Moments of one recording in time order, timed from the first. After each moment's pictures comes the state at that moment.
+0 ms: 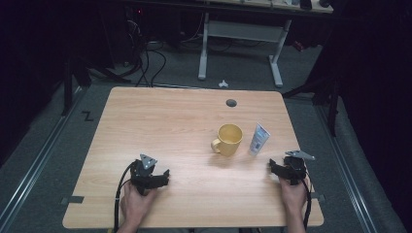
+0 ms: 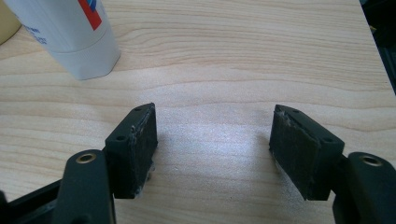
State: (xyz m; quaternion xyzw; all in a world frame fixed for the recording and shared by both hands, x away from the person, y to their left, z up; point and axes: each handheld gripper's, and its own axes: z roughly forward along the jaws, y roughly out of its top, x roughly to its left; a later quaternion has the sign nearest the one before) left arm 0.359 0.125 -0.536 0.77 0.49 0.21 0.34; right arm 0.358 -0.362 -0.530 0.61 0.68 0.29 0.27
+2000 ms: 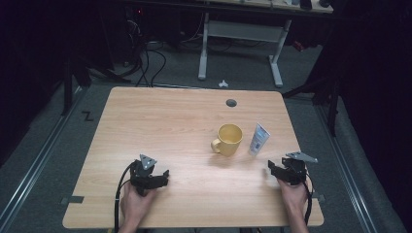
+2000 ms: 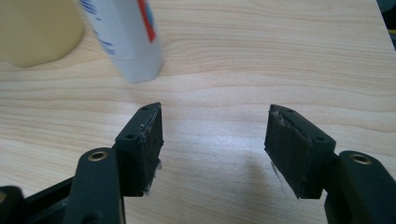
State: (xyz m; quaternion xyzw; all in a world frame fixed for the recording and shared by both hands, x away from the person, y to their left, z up) left arm 0.357 0.126 -0.536 0.77 0.49 0.21 0.34; right arm 0.343 -0.353 -0.515 0.60 0.69 0.32 0.25
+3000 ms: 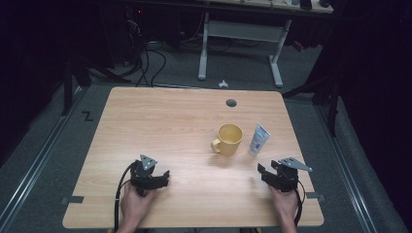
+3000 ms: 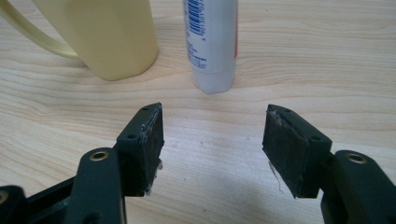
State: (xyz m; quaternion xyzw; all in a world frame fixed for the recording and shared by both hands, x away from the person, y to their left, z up) left arm 0.357 0.126 -0.536 0.78 0.49 0.20 0.34; right arm 0.321 -0.317 -0.508 0.58 0.68 0.38 0.25
